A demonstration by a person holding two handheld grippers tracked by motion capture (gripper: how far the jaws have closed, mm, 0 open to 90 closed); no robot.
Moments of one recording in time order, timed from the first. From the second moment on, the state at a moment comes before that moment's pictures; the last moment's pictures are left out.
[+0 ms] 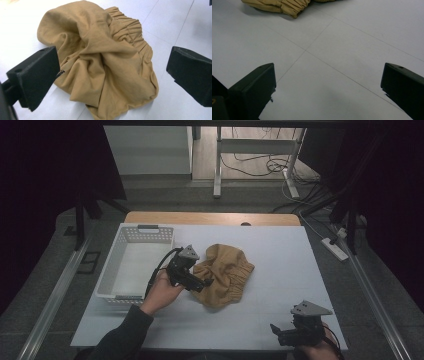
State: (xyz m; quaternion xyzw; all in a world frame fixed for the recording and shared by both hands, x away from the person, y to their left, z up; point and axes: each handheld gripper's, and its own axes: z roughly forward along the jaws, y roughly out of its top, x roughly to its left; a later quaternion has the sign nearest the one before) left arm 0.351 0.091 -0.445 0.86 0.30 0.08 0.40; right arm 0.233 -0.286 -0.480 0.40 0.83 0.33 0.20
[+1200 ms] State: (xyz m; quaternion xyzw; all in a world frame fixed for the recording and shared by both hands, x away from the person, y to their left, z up) left arm 0.319 0.129 -0.445 0.85 0.31 0.07 0.42; right arm 0.233 -0.287 -0.479 0.39 0.83 0.33 0.20
